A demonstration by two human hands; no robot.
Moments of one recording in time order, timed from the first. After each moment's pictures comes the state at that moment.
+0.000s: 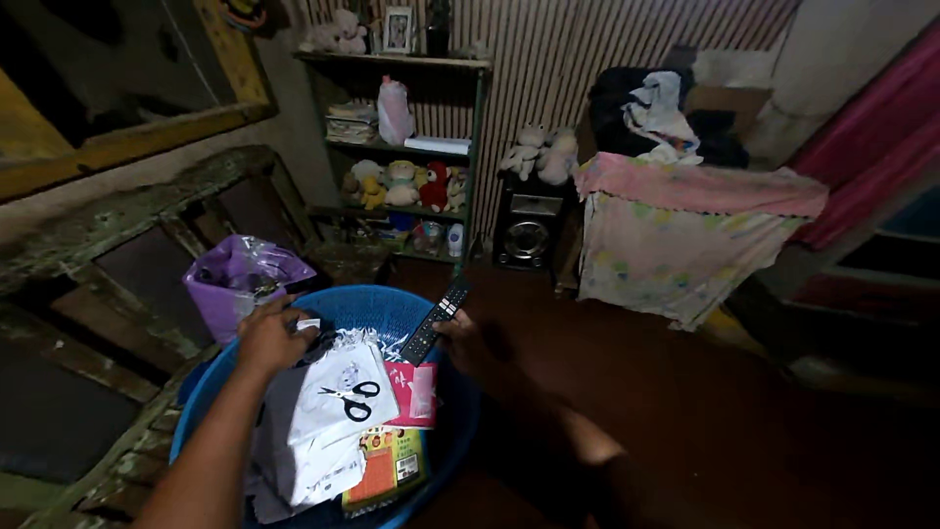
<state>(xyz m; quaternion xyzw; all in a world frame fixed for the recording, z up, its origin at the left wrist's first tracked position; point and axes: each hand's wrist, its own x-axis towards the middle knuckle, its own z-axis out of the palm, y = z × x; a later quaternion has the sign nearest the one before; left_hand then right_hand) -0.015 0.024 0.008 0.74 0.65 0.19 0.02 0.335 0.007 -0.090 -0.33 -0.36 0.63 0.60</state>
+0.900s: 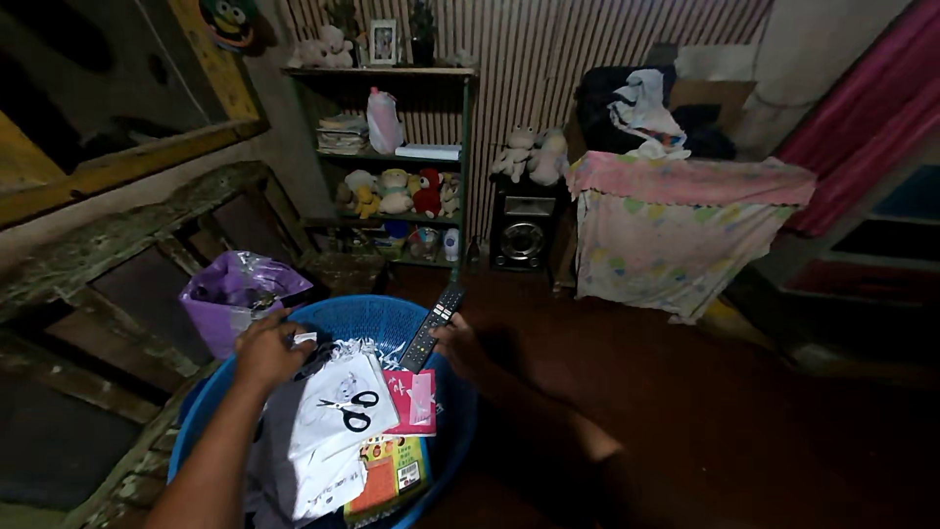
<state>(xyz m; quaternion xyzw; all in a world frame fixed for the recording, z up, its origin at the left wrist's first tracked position) -0.016 0.026 0.004 0.74 0.65 0.18 0.00 0.331 0.007 -0.085 -0.37 -0.34 0.62 0.60</state>
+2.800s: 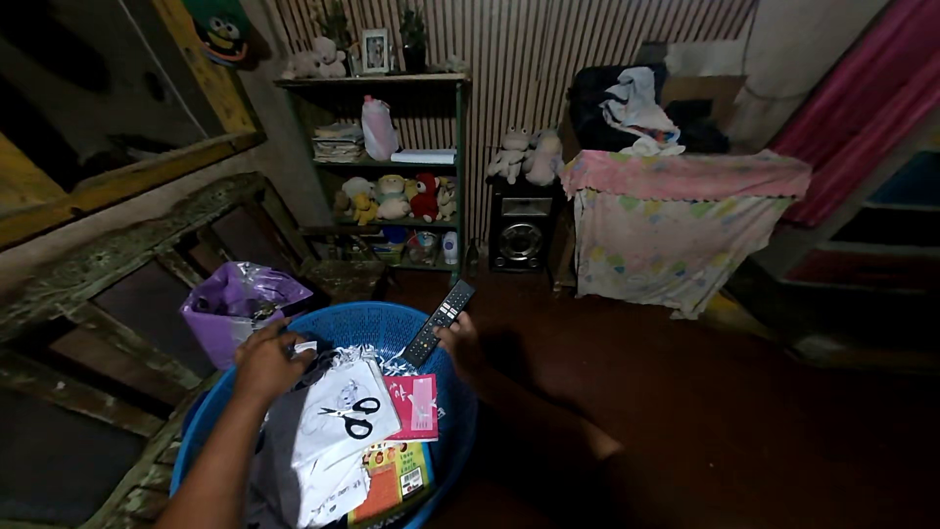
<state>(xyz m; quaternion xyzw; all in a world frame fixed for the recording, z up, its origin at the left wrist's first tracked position) -0.018 0.025 0.001 0.74 0.65 0.18 -0.01 0.330 0.008 -0.086 -0.39 -0.39 0.52 0.66</state>
